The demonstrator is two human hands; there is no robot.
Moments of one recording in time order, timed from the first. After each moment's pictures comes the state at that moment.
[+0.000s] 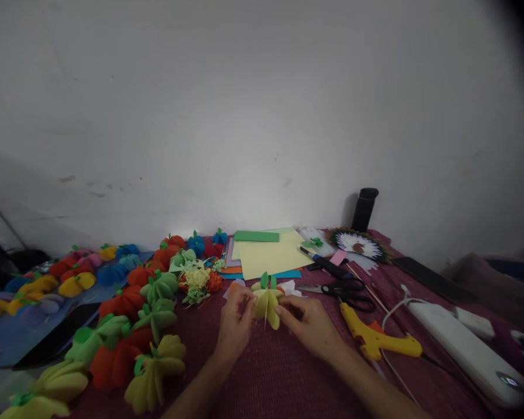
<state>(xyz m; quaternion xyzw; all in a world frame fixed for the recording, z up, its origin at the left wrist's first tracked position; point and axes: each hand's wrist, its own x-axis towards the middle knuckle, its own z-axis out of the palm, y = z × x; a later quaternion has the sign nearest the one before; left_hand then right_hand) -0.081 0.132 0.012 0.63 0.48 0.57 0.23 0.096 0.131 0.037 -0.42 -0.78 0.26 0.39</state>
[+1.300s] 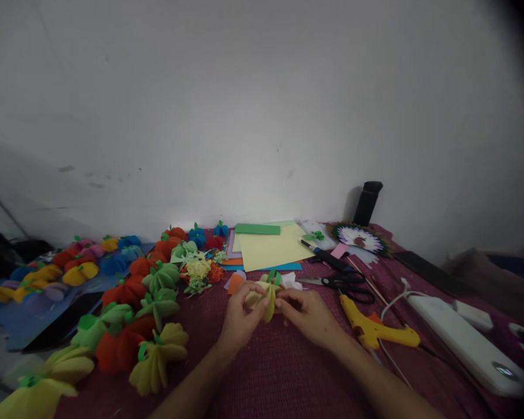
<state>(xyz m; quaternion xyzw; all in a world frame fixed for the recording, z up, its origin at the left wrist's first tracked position) -0.076 0.128 0.012 0.64 0.44 0.55 0.31 0.096 0.133 0.035 -0.40 -0.78 0.31 0.36</state>
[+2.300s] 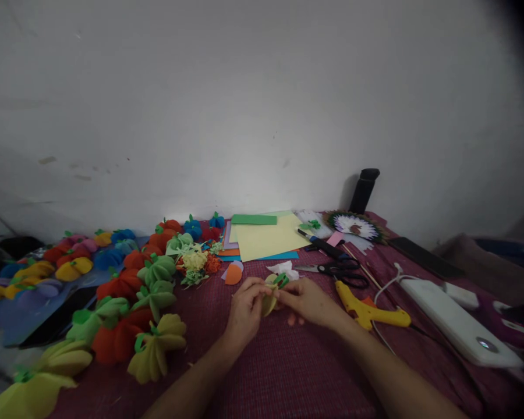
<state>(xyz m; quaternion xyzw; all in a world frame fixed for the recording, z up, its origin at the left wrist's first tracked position) -0.066 0.124 0.000 0.72 0.44 0.49 0.22 0.105 0.143 0.023 -0.44 -0.72 0.47 0.24</state>
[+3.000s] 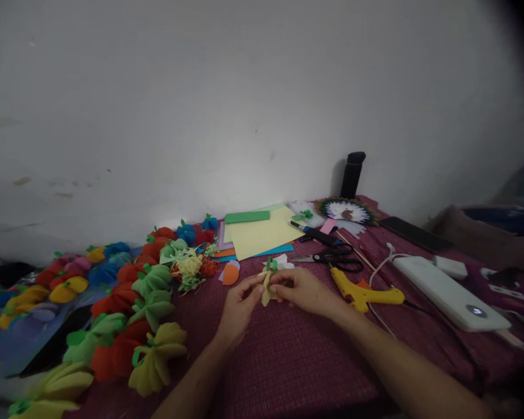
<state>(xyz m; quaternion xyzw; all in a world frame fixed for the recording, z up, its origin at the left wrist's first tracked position) -0.067 0.130 0.001 0.56 0.41 0.51 0.51 0.110 0.147 0.024 -0.41 -0.78 0.36 0.32</state>
